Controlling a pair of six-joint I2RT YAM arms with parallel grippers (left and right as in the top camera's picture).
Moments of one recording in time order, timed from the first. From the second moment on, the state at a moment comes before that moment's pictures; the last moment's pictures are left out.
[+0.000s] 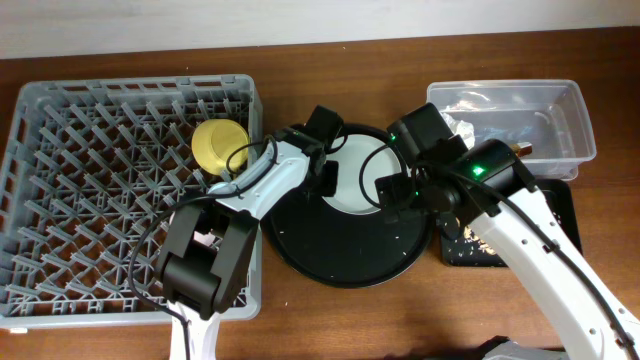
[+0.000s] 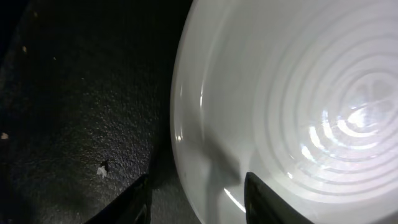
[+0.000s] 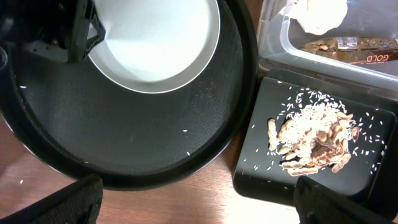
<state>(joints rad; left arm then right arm) -0.54 2.14 1.55 -0.77 0.02 -0.37 0.47 1.43 1.48 -1.30 0.17 0.27</state>
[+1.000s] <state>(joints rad) -0.36 1.56 1.61 -0.96 -1.25 -0.09 0.47 1.43 1.48 -1.30 0.17 0.27</state>
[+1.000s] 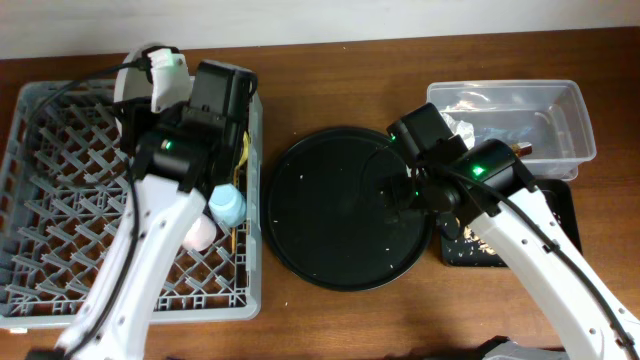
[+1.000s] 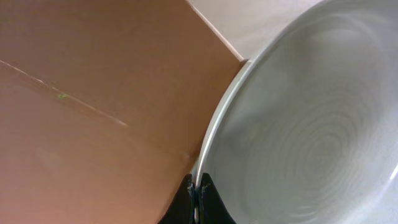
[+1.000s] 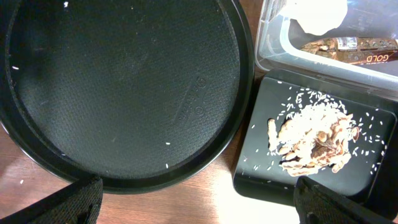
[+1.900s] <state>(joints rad) -0.35 1.98 1.61 -1.04 -1.19 -0.26 0.47 1.43 1.48 -1.30 0.17 0.27</state>
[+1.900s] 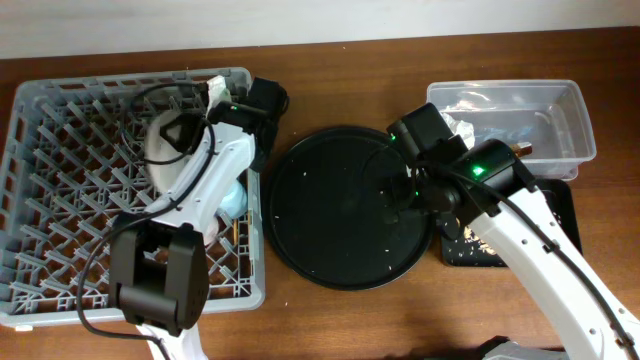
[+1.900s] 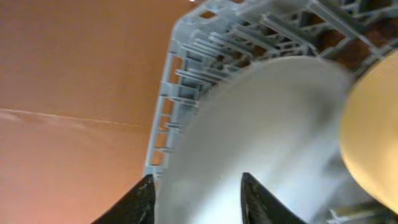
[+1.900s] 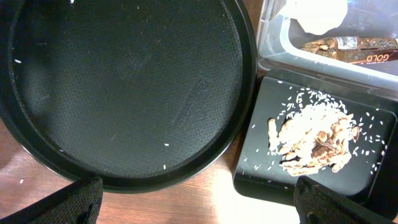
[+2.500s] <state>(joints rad) -0.30 1.63 1.49 -0.97 -0.15 -0.37 0.47 1.43 1.48 -1.31 0.17 0.27</state>
